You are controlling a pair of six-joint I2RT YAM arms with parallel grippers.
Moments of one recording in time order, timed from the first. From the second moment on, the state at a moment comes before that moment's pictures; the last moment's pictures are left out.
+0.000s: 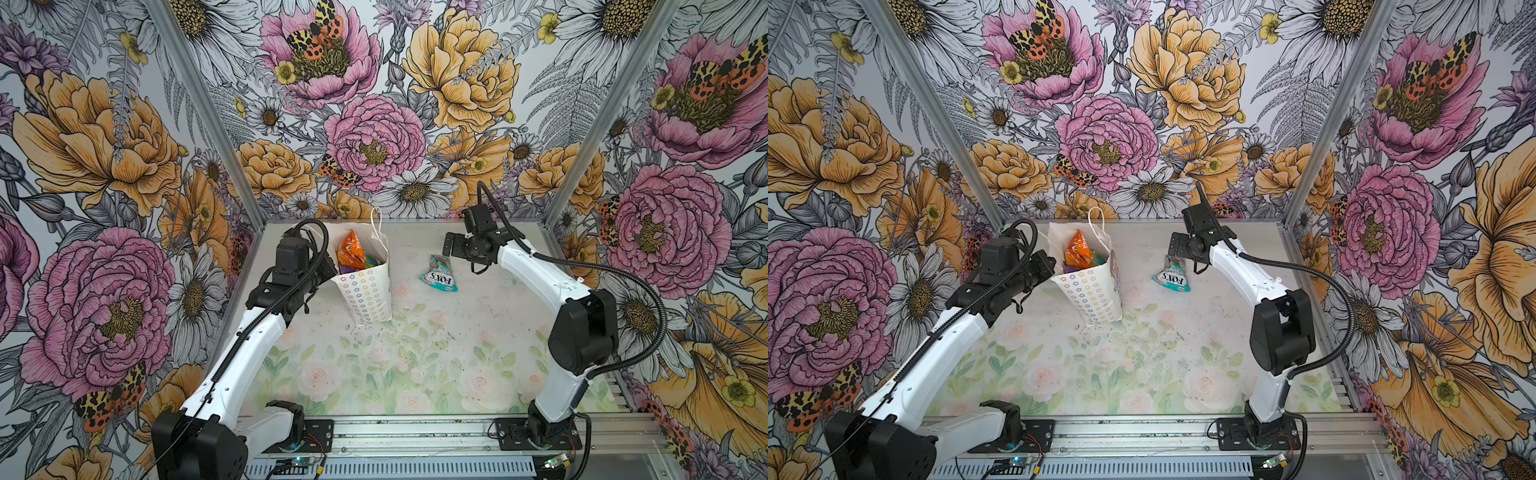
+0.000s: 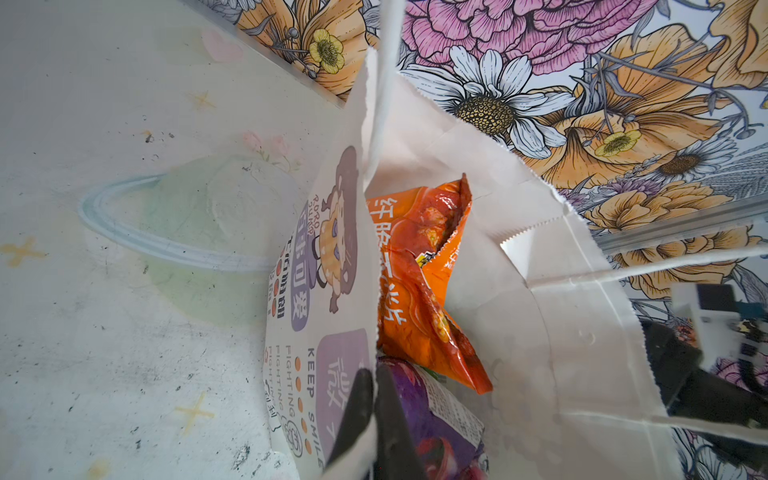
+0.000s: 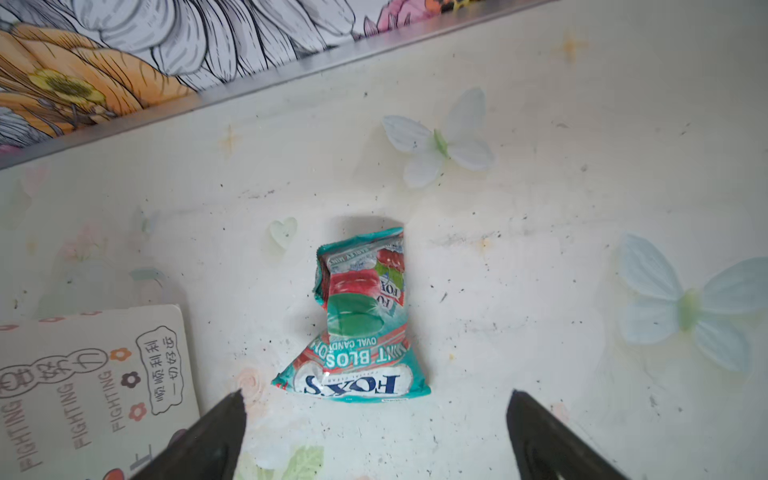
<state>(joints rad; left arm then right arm) -0.21 1.14 1.04 -0.45 0.06 -0.68 0.34 1.85 1.60 -0.74 0.05 0.50</state>
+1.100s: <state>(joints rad) -0.21 1.14 1.03 -0.45 0.06 -0.68 0.32 2.14 1.69 -0.74 -0.13 0.54</state>
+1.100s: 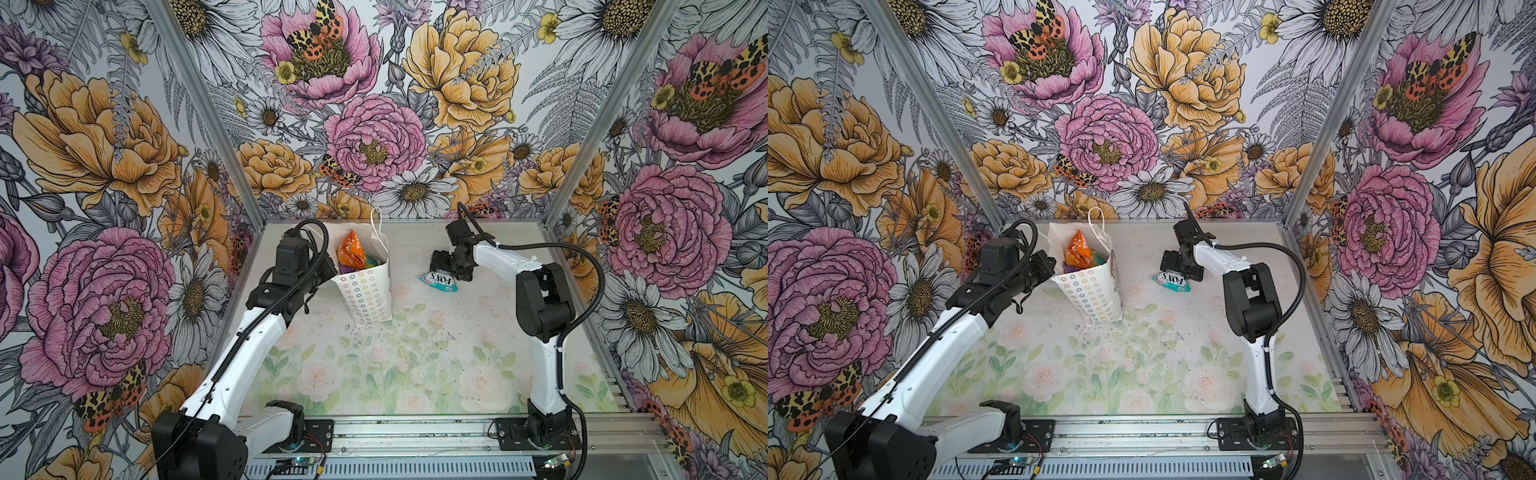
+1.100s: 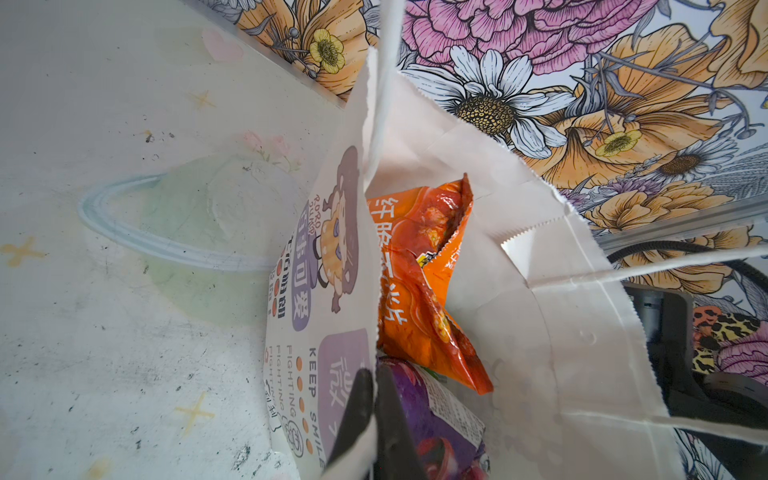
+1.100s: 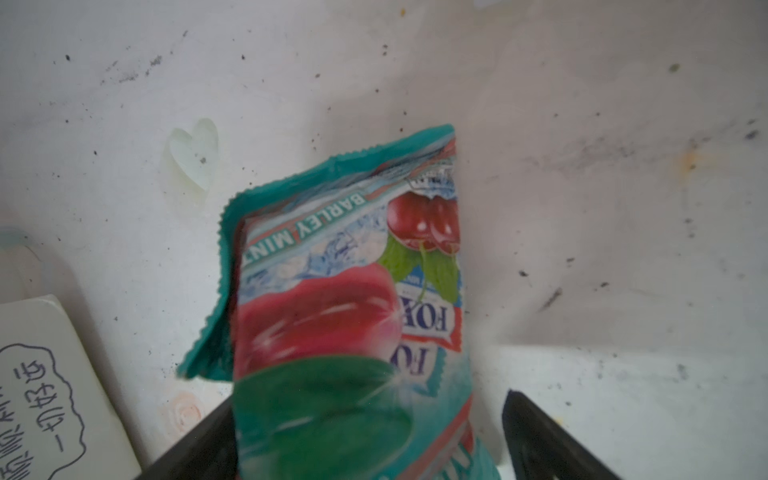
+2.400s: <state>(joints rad) -0.21 1.14 1.03 -0.45 0.06 -0.68 0.34 2.08 1.70 -0.73 -0.15 0.51</state>
